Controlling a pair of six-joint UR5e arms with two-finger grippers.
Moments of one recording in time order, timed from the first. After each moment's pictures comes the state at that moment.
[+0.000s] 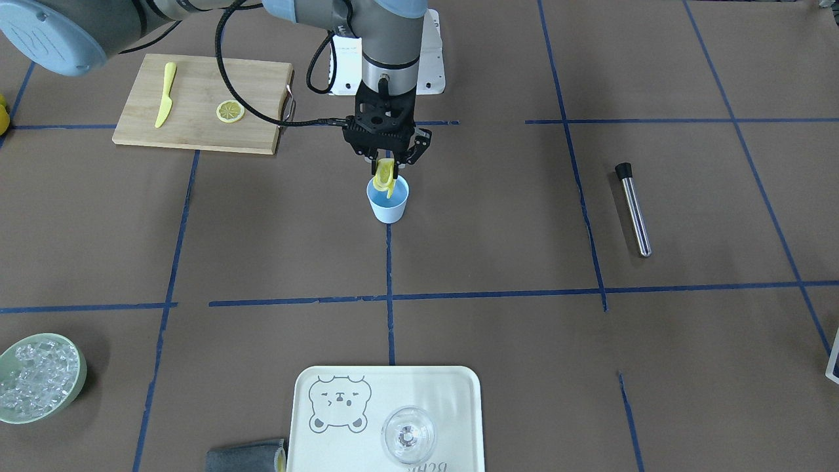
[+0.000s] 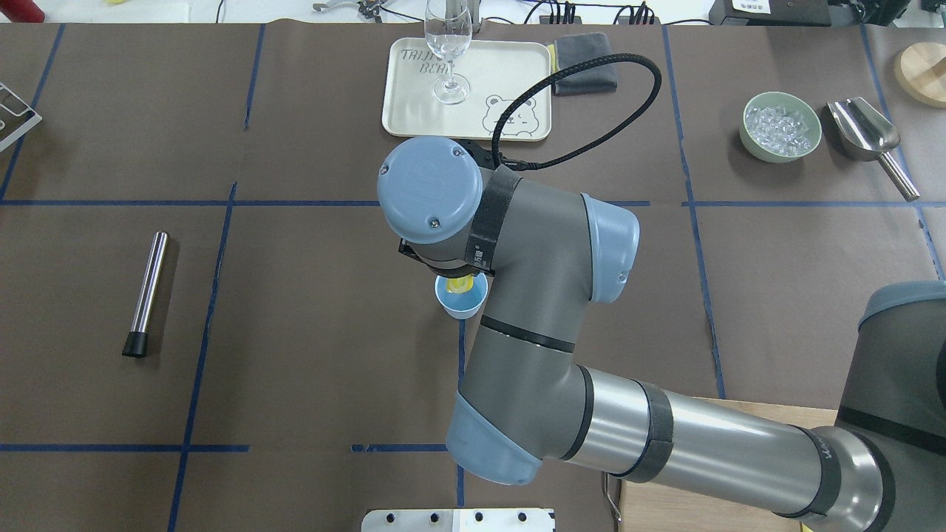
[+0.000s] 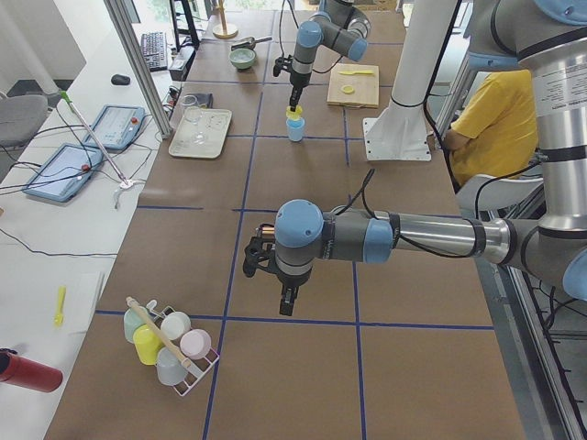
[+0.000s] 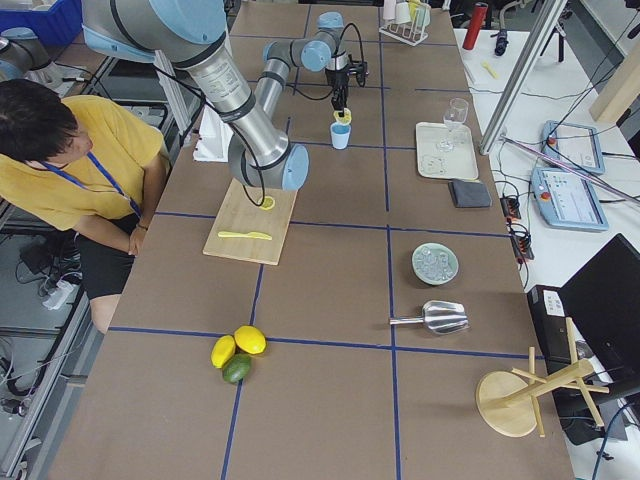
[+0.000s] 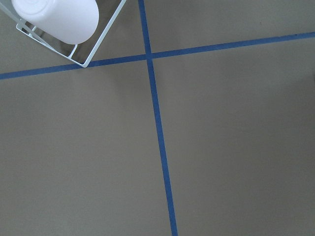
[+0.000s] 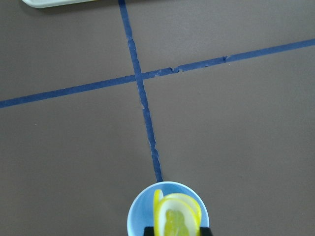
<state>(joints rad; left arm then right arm) -1.60 -1.33 -1.89 -1.57 -2.40 0.12 0.45 -0.66 1.69 -1.88 1.69 1.46</state>
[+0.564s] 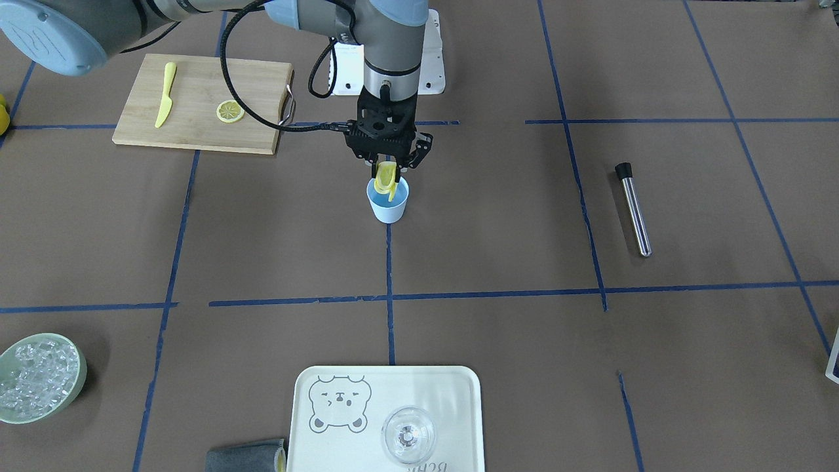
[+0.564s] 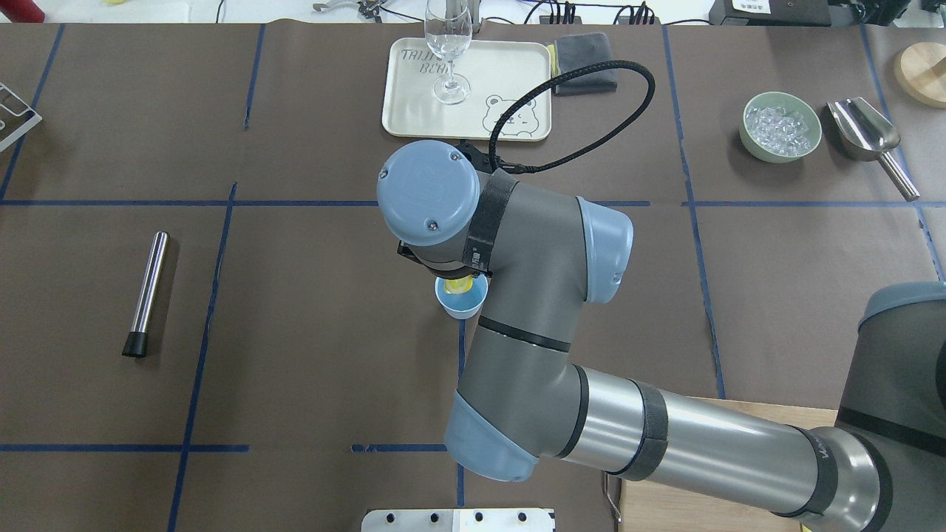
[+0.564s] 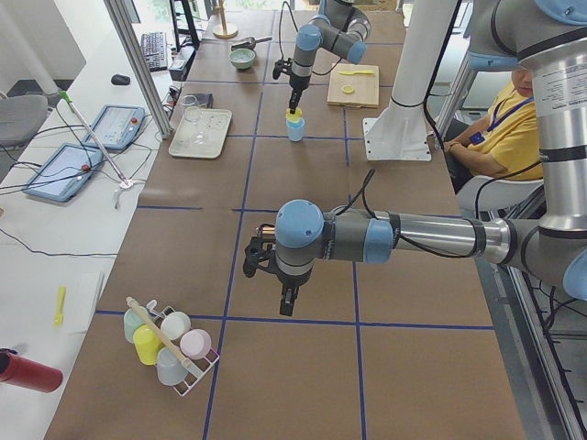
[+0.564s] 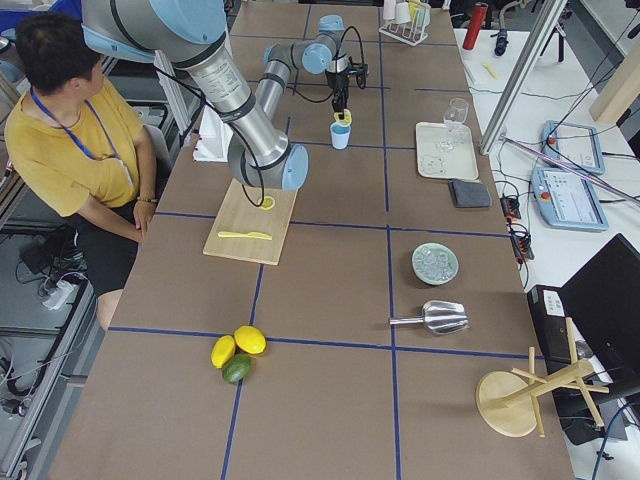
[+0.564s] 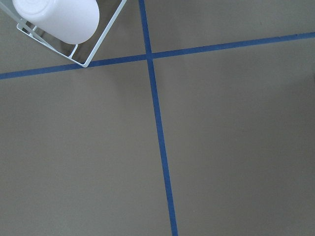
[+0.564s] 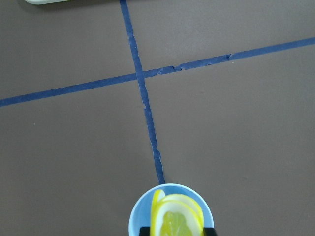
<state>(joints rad) -1.61 -1.33 -1.89 -1.57 -2.40 0.12 0.45 -0.66 1.67 -1.86 1.69 1.46</state>
